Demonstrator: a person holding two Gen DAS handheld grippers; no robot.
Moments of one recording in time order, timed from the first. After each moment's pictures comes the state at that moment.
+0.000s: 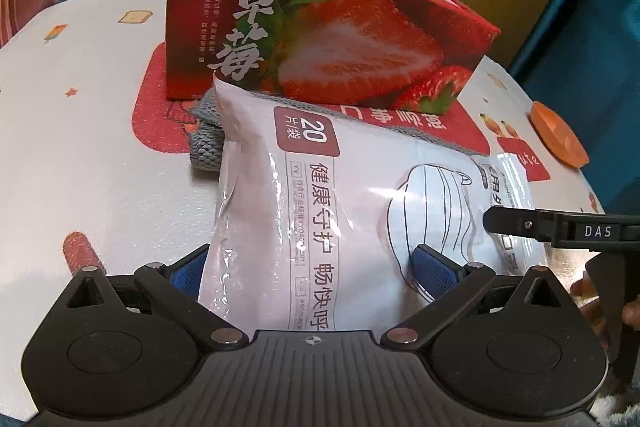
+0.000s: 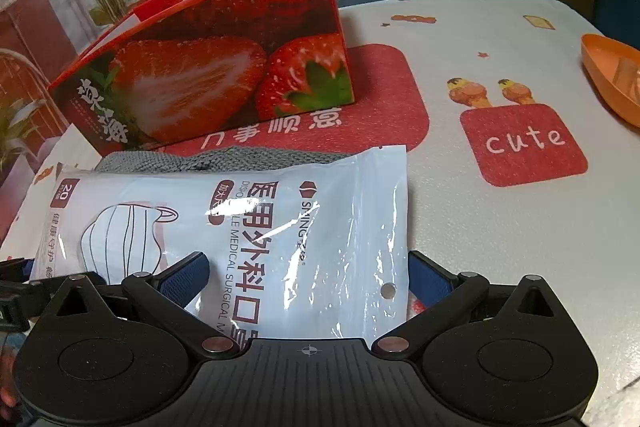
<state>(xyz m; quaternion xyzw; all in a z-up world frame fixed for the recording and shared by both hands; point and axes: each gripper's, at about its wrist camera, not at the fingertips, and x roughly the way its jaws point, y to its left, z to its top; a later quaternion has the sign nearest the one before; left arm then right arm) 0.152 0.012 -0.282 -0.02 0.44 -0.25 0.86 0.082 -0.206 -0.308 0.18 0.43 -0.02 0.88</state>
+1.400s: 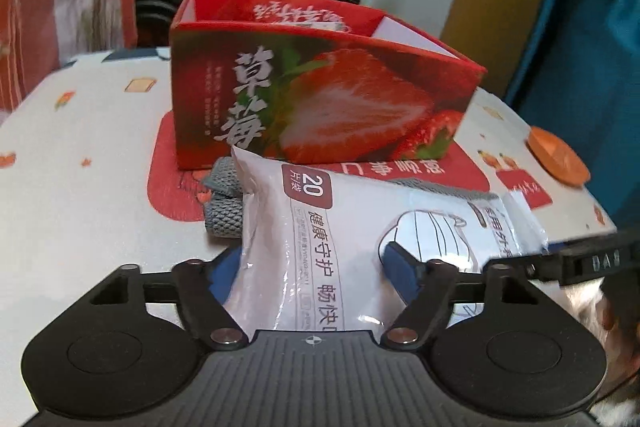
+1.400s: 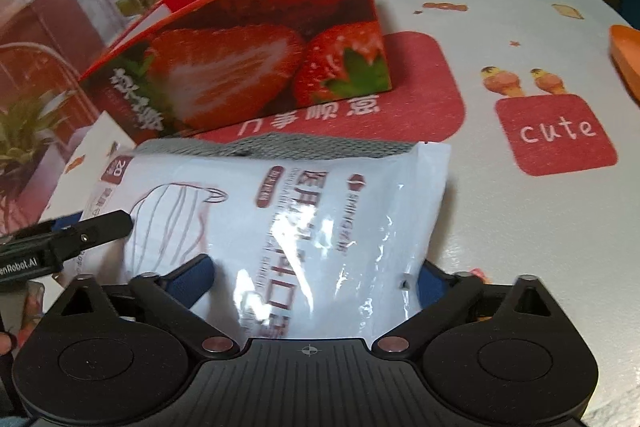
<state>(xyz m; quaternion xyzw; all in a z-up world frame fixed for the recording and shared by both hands) 0.147 0.011 -0.264 0.01 0.36 -0.25 0.90 0.081 -0.198 -0.302 0.20 0.44 0.03 0.87</state>
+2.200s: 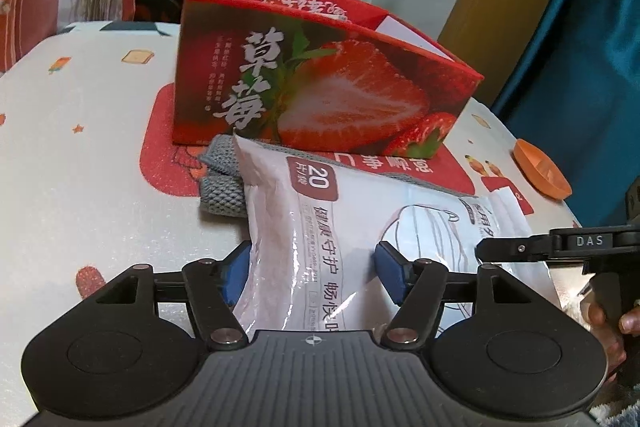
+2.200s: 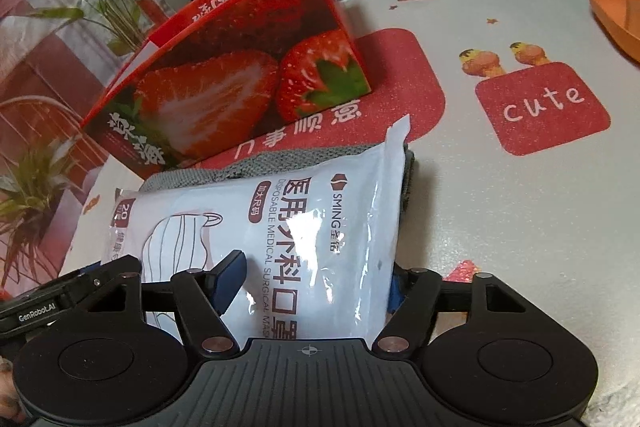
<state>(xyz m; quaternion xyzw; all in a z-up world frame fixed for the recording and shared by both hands) 0.148 0.023 -0.271 -0.04 0.38 -0.27 0.88 0.074 -0.221 -0.305 0.28 0.42 0.03 0.86</state>
